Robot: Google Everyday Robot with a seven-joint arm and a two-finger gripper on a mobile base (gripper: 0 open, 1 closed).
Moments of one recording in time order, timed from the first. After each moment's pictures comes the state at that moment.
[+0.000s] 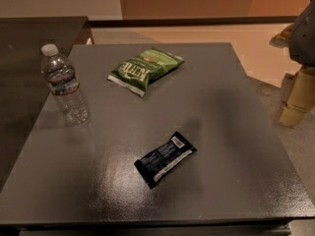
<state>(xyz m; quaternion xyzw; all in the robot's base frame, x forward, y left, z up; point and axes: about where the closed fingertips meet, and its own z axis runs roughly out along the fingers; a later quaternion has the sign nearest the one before) 0.438 -0.217 0.976 -0.60 0.78 -0.03 0.16</state>
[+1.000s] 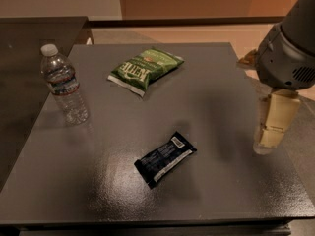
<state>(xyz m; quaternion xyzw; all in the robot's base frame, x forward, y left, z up) 0.421 -0.173 0.939 -0.67 0.73 0.02 0.13</state>
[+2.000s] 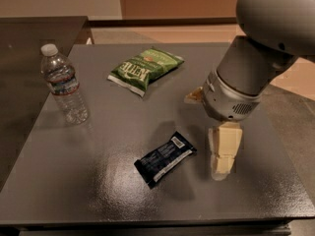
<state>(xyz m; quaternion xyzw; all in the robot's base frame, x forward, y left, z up) 0.408 -0.094 0.863 -0.75 0.65 0.11 0.11</state>
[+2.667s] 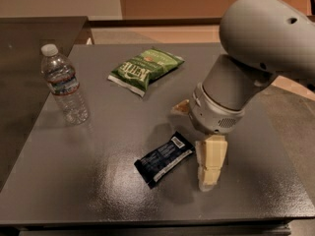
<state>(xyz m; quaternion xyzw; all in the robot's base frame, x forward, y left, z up) 0.398 -0.067 0.839 -0.76 0.62 0.13 0.11</state>
